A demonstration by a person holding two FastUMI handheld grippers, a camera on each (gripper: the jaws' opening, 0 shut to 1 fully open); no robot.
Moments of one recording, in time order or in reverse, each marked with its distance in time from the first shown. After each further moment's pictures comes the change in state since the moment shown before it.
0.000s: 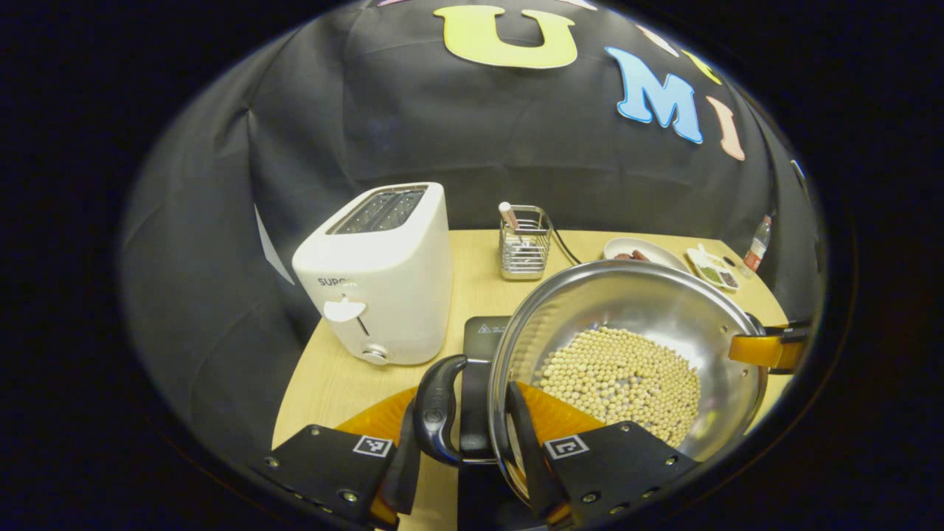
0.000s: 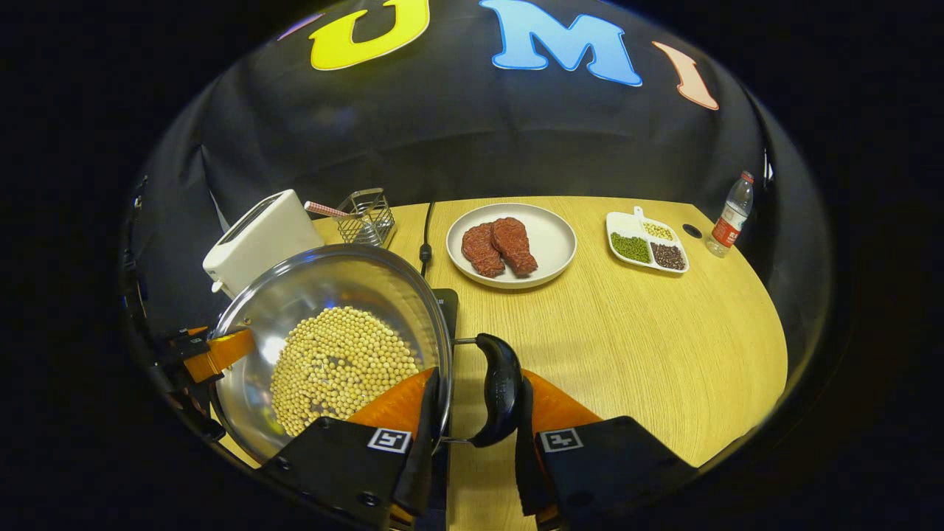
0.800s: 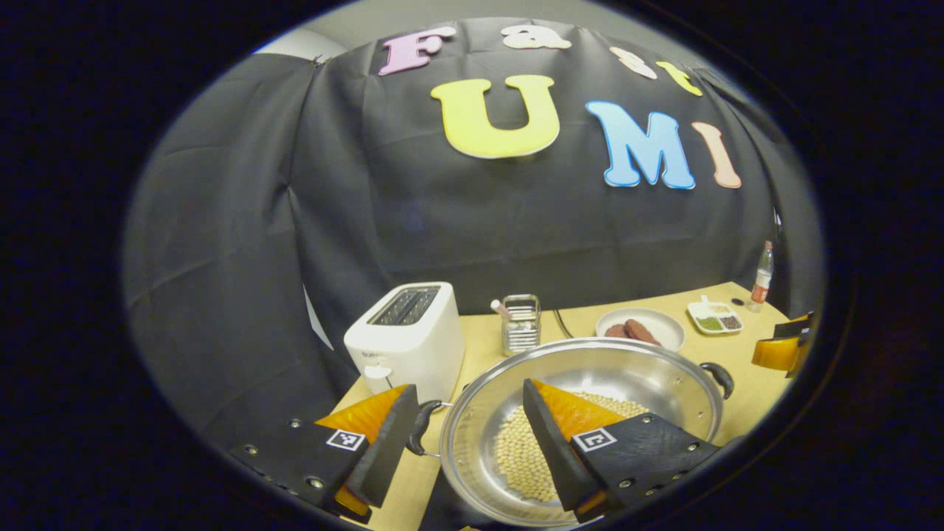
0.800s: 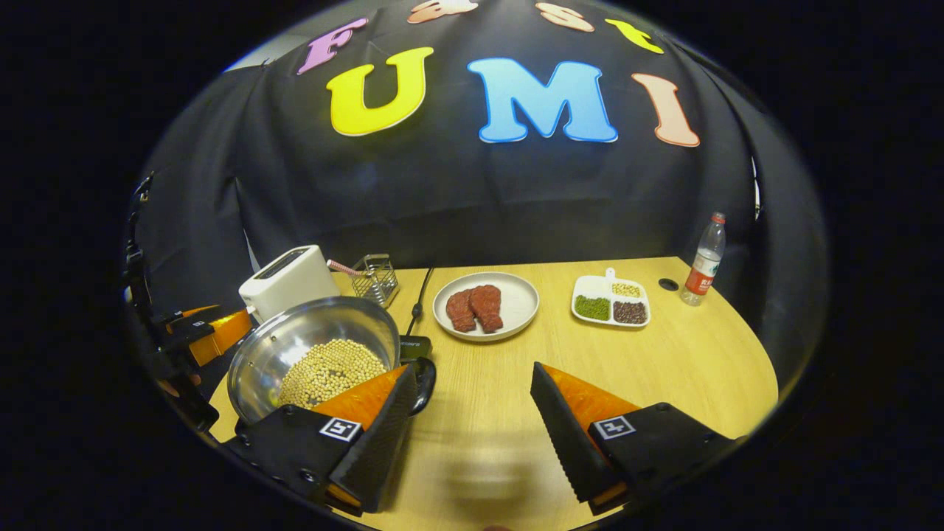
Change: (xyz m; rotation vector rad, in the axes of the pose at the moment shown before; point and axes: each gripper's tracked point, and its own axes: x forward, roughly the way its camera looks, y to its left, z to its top) left arm -0.113 -0.064 0.082 0.048 -0.387 0.166; right arm -0.094 -0.084 0.039 -0.029 -0.323 0.069
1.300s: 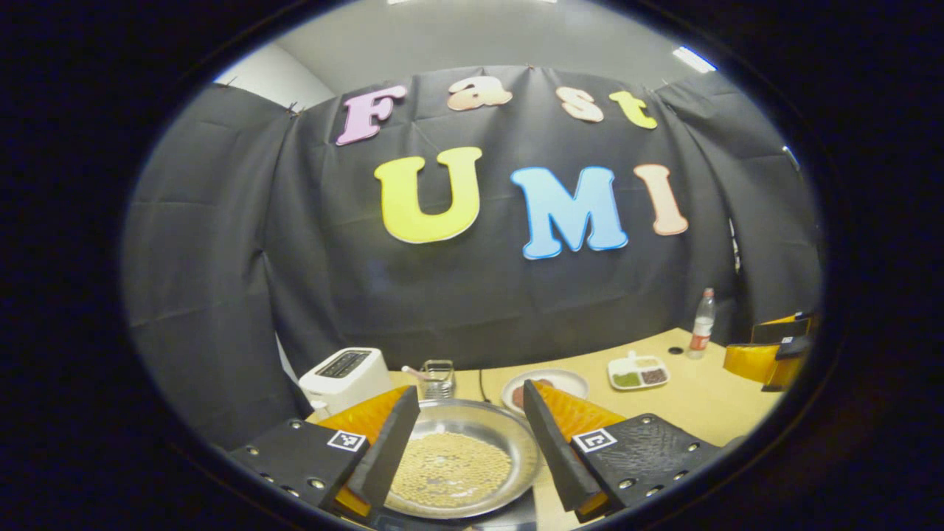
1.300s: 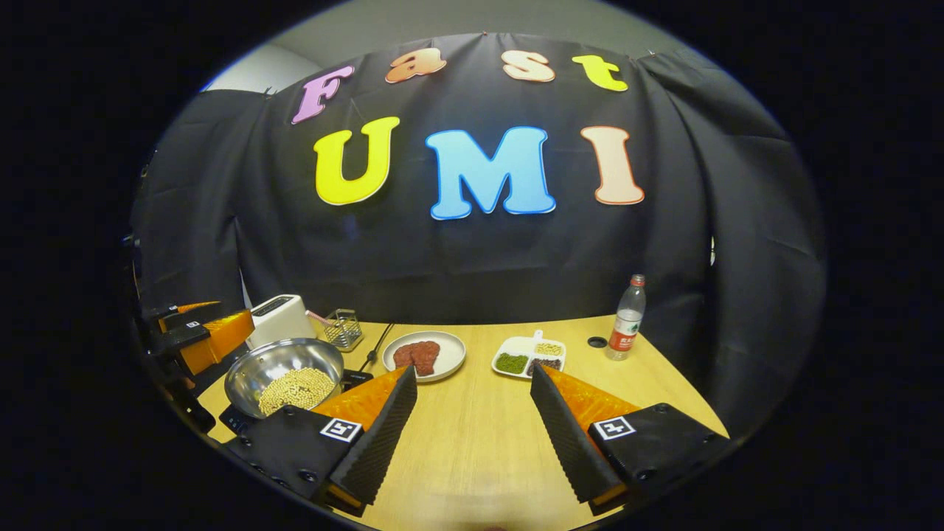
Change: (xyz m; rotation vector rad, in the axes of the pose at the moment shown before) left arm -0.110 -0.174 0.098 -0.010 -0.209 -0.110; right arm -0.104 -0.118 0.051 -0.027 -0.230 -0.073
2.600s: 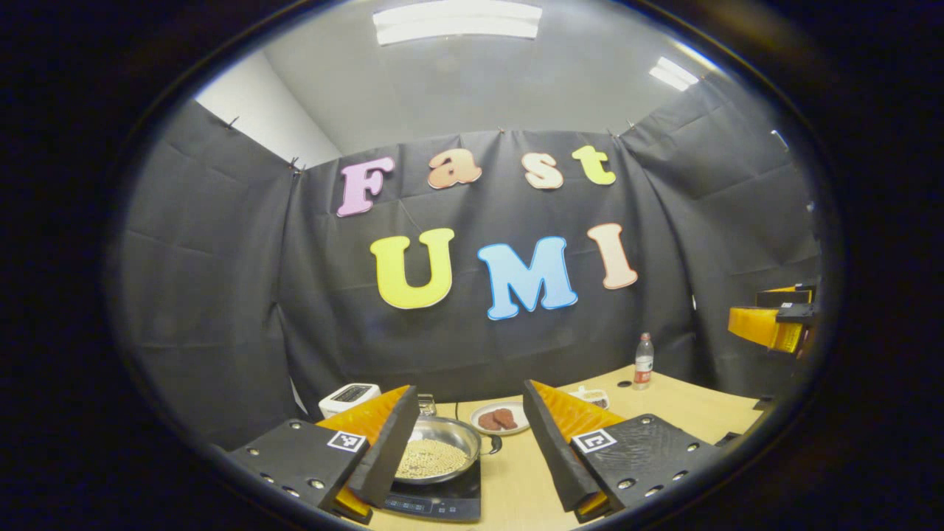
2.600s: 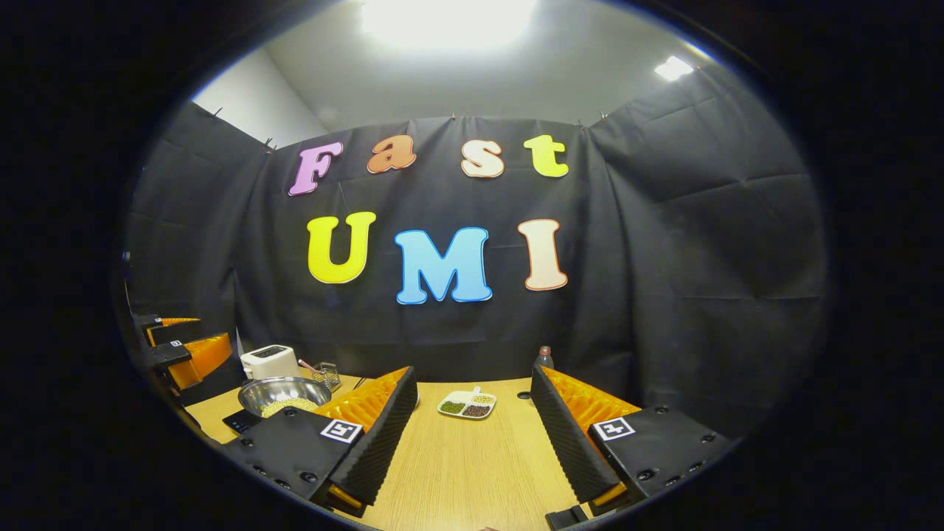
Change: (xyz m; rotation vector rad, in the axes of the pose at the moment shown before) left arm -0.190 -0.042 0.080 0.029 -0.197 -0.015; right arm -0.190 -0.063 0.057 -0.024 -0.309 -0.110
